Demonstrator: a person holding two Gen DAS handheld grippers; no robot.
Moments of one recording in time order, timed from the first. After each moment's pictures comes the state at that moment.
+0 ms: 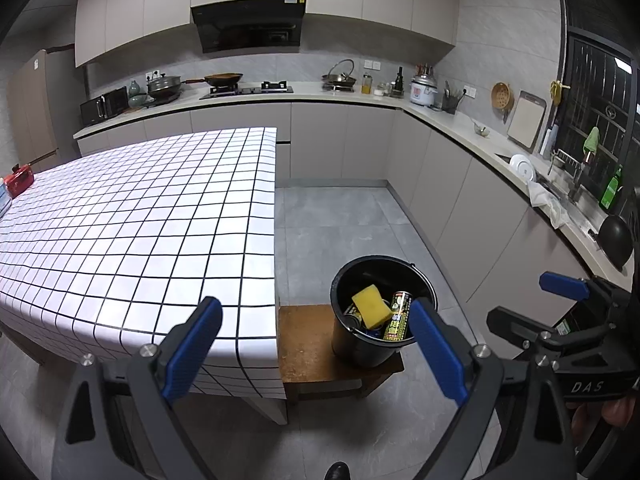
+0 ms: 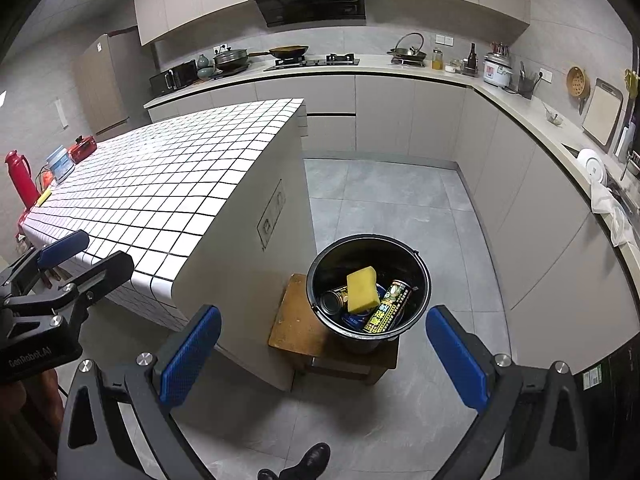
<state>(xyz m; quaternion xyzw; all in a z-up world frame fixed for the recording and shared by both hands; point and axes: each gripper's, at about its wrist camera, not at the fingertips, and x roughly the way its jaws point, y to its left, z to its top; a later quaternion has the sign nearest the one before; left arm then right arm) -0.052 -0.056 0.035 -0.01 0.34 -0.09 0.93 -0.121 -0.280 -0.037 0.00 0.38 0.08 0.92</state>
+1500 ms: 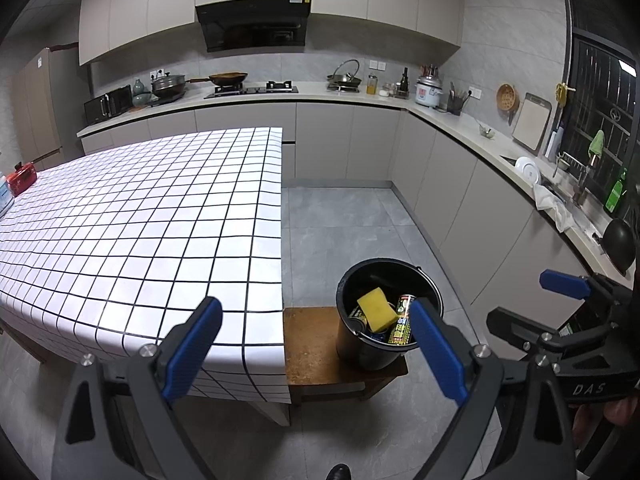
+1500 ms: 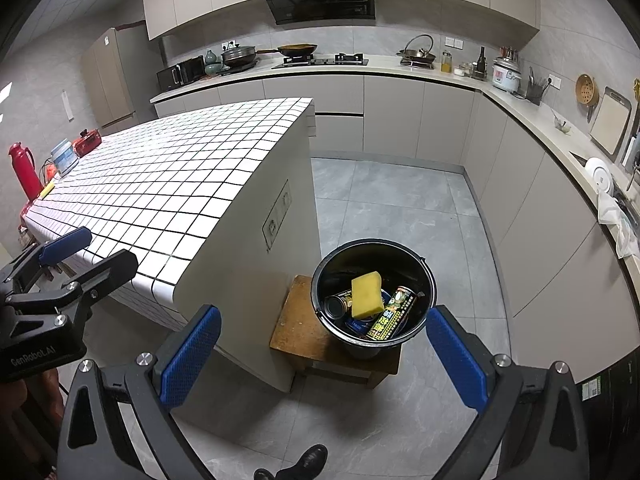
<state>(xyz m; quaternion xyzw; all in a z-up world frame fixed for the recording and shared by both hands) -0.044 -0.053 0.036 -0.01 0.34 -0.08 0.94 -0.108 -0.275 -0.035 -0.01 0.38 0.09 0.92</state>
